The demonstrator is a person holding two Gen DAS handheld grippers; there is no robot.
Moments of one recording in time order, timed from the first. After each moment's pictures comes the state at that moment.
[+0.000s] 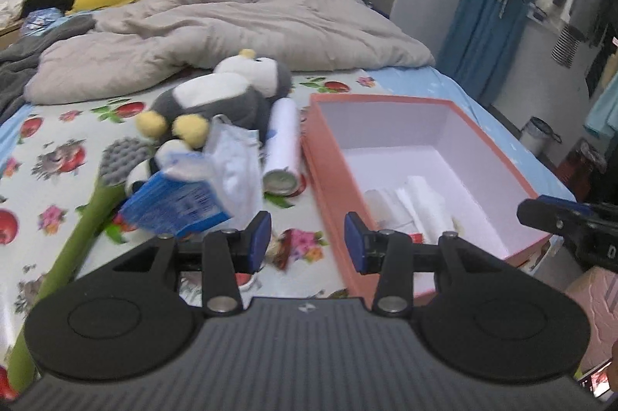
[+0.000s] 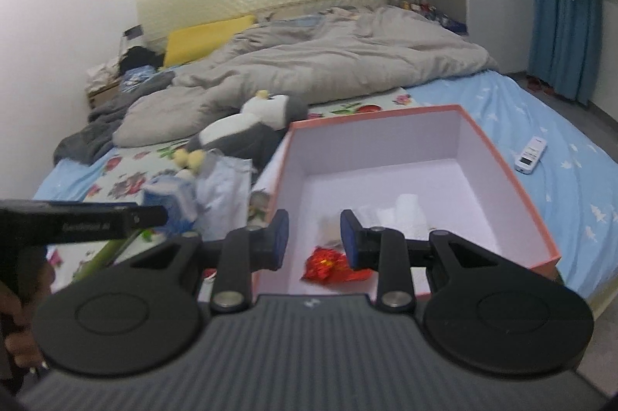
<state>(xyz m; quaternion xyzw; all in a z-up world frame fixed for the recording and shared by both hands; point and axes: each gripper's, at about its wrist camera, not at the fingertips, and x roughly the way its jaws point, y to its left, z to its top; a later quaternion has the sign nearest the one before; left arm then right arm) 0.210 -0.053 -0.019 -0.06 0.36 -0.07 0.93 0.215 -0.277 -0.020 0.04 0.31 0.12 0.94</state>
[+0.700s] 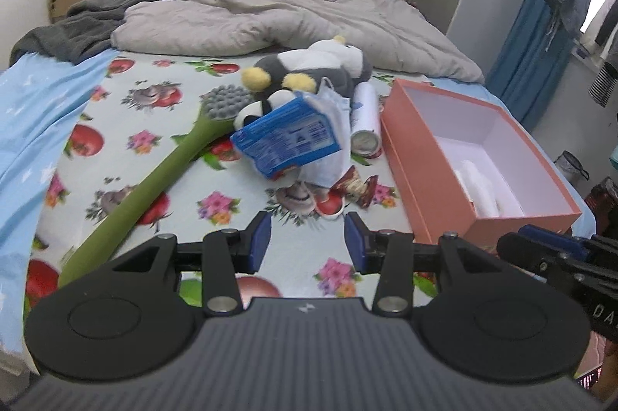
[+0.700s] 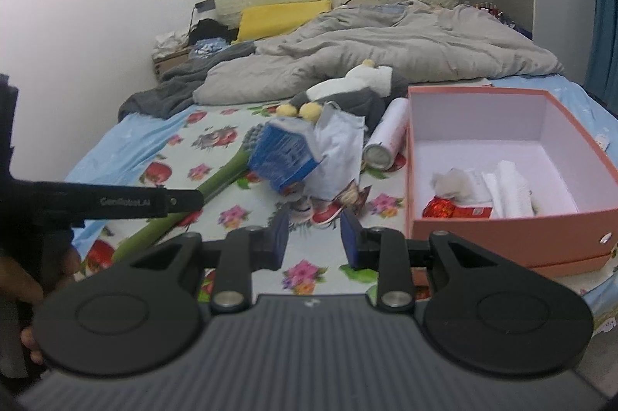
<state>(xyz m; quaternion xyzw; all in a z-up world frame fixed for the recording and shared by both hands) 0.086 0.037 -0.040 -0.11 0.36 0.01 0.93 0.125 -0.174 -0.040 0.02 0.31 0.21 0.93</state>
